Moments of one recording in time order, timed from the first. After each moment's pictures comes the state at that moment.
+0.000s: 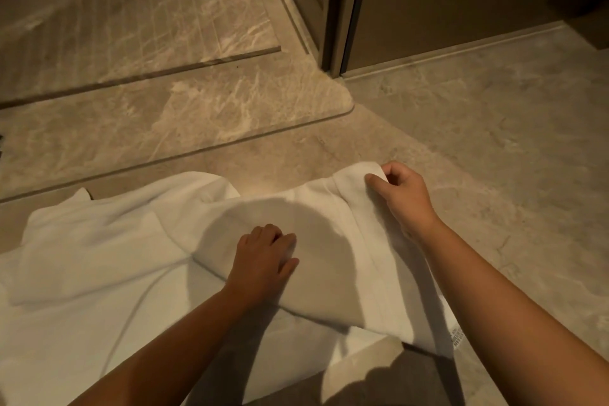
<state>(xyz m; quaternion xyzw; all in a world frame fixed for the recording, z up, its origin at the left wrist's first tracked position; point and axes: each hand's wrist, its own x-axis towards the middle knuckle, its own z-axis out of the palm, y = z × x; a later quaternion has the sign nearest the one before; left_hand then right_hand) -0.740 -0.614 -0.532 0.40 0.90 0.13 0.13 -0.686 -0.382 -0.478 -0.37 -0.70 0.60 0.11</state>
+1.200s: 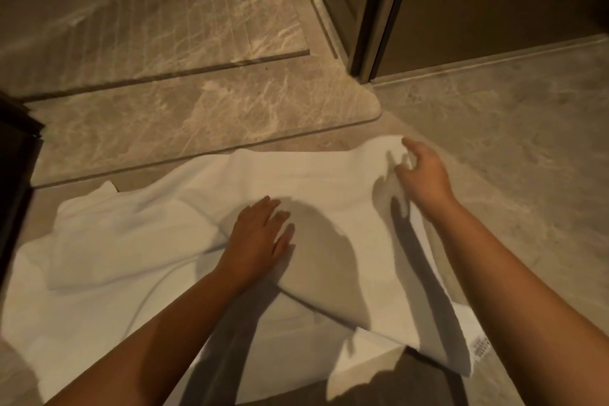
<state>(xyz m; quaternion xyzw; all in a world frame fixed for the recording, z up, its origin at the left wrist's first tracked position) -0.781 -0.636 -0.526 0.40 0.91 0.12 0.08 -0.729 -0.365 -0.474 -0.36 -0.85 0.38 0.08</state>
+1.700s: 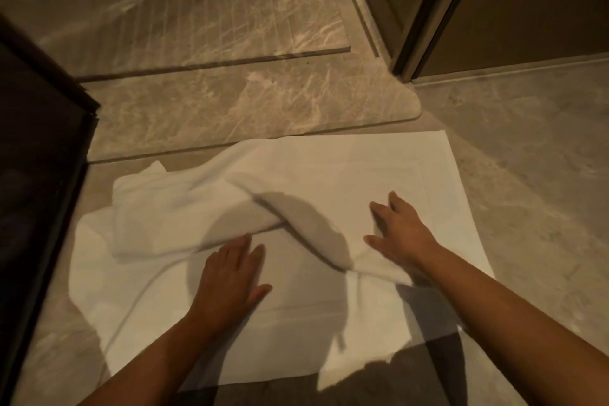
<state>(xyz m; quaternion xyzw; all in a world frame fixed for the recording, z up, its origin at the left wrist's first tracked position) -0.752 -0.761 -0.555 0.35 0.93 0.10 0.07 -0.701 -0.450 -0.516 -0.20 -0.92 0.23 -0.23</state>
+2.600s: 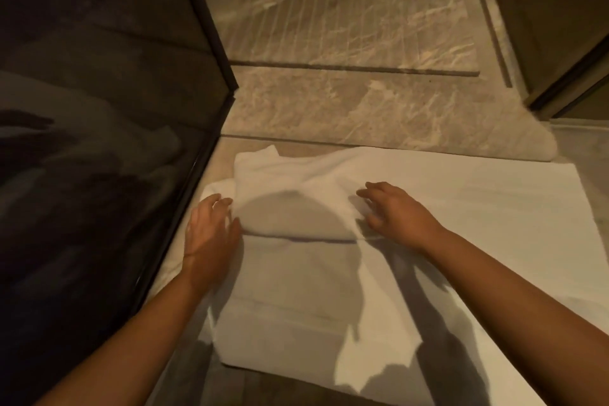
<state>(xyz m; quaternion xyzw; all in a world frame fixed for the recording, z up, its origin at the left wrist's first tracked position) -0.807 -0.913 -0.521 0.03 0.98 0.20 -0.01 -0.805 -0.597 -0.475 0.05 -0.95 0.23 -0.19</state>
